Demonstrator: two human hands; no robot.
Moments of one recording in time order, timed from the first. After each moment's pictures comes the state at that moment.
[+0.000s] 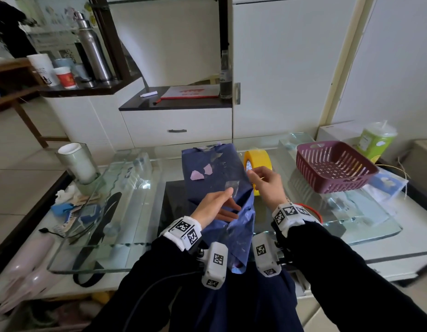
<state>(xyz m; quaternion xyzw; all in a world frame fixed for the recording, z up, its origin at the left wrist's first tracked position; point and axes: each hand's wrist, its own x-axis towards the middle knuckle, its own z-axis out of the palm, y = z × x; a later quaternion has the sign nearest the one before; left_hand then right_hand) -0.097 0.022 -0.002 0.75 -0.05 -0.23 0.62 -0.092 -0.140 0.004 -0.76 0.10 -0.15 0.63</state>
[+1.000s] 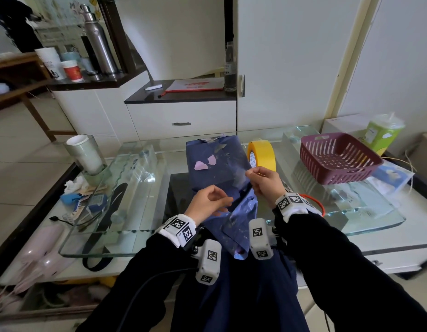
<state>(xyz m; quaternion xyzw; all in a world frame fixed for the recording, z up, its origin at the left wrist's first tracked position) 0.000 0.019 0.012 0.78 -0.09 -0.16 0.60 -0.005 -0.159 0.032 -0.68 0.12 -0.08 0.72</state>
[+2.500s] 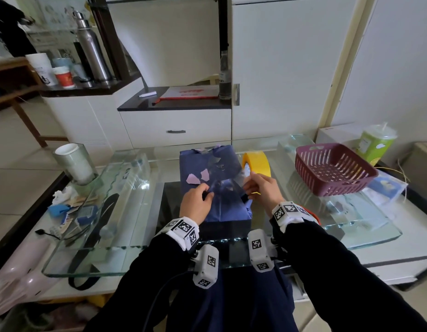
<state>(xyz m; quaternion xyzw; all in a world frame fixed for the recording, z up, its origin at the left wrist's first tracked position) 0.046 0.037 -0.021 0.94 -0.07 0.03 0.32 0.025 -0.141 0.004 -0.65 0.15 -0.03 0.75</state>
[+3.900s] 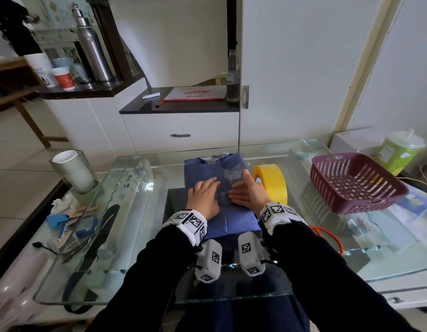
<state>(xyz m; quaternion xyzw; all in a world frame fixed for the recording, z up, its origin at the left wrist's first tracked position) 0.042 0.024 -0.022 0.98 -0.16 -0.06 0.12 0.022 -0.116 -0.006 -0.62 0.21 0.11 0.75</state>
